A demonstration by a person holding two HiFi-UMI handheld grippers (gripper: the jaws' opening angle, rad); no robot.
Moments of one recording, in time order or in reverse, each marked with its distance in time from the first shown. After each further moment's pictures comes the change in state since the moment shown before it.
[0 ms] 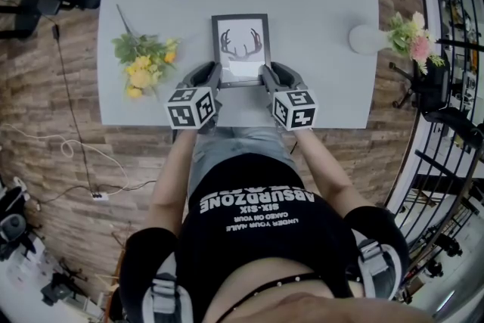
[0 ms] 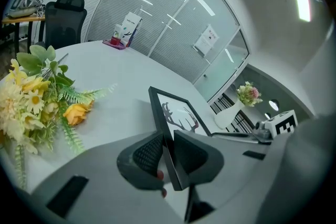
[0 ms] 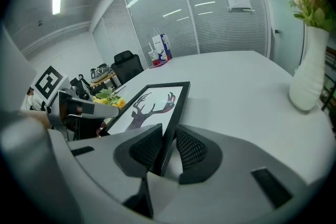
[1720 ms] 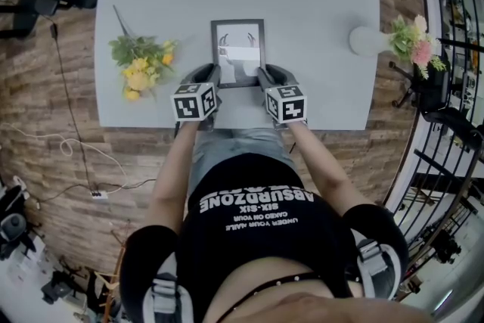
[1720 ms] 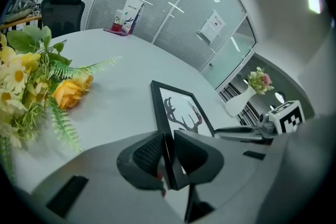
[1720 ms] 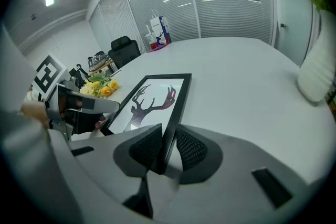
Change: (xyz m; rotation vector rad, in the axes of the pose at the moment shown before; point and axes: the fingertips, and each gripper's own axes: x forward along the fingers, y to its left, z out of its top) left arm 0.033 0.028 -0.032 0.013 0.118 0.062; right arm 0.035 -0.013 -0.038 -0.016 0.142 -0.007
